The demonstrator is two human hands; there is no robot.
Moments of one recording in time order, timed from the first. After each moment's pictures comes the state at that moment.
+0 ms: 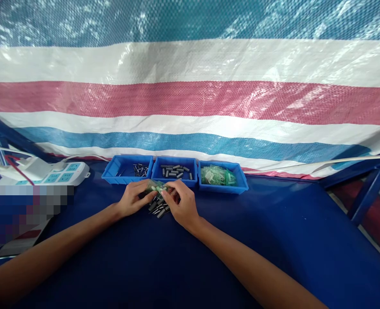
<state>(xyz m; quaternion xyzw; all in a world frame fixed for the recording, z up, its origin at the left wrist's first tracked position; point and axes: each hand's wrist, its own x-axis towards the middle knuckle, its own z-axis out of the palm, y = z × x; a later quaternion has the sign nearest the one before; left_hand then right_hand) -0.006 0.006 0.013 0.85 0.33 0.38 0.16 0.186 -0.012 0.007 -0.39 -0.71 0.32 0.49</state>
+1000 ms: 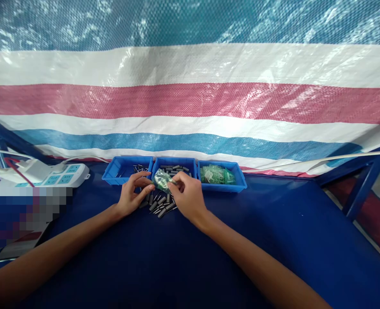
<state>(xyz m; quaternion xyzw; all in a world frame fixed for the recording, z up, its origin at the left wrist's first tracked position) -0.007 0.008 -0.002 0.76 0.37 0.49 0.21 0.195 -0.004 0.049 -0.48 -0.69 0.31 0.45</state>
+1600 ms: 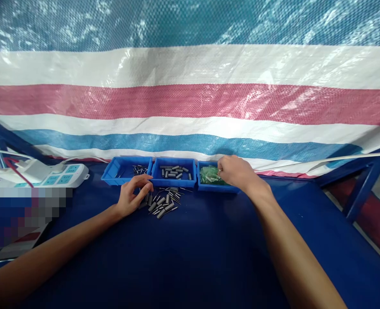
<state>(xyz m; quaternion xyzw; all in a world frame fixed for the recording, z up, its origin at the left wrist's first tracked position) -0.008 0.006 0.001 0.78 0.37 0.47 0.19 0.304 0.058 0.104 -0.61 -0.79 0.03 -0.06</state>
